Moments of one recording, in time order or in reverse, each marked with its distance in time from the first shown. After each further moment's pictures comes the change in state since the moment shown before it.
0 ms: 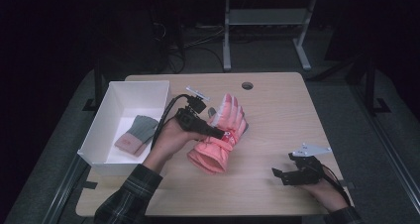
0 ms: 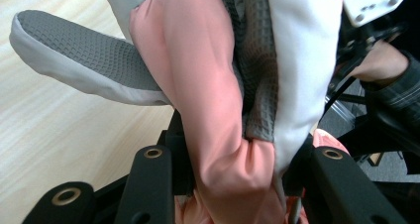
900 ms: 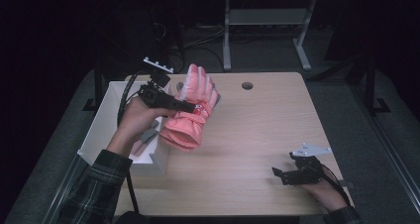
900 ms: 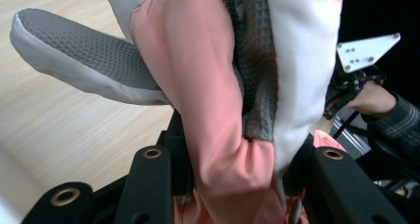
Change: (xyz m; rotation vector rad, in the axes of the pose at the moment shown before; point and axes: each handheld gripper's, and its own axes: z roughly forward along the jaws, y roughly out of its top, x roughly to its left) left arm 0.018 0.006 -0.103 -0.121 0.119 -0.065; right arm -0.001 -0.001 0.002 -0.014 -0.023 0.002
